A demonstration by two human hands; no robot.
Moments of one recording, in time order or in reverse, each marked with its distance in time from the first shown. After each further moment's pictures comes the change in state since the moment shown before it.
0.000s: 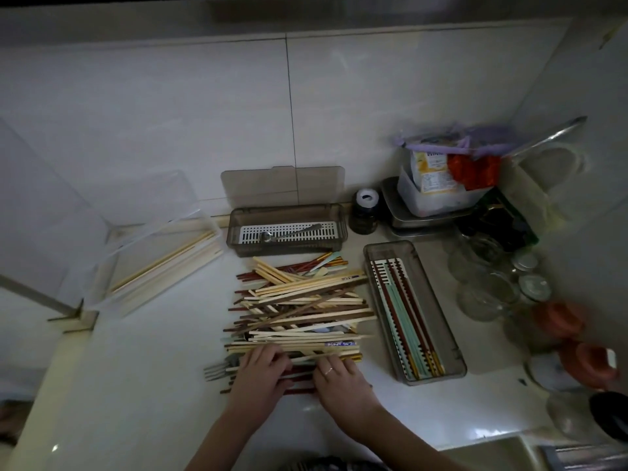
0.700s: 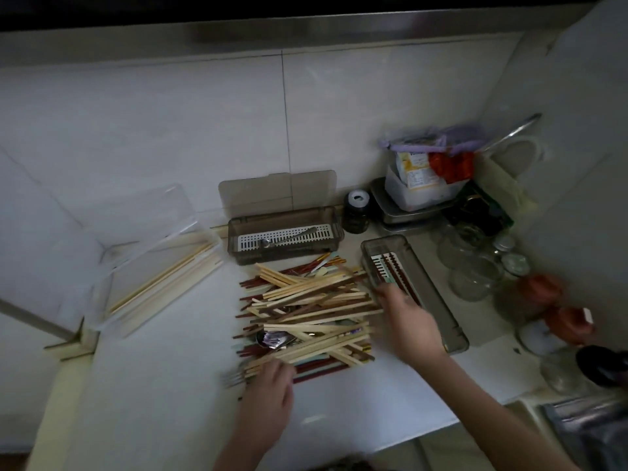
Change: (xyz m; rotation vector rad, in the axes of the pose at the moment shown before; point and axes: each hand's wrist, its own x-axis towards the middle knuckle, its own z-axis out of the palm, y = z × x) left_hand -0.033 -0.008 -0.007 -0.161 0.051 -0.091; right_hand -0.012 0.056 -0.090 0.314 0.280 0.572
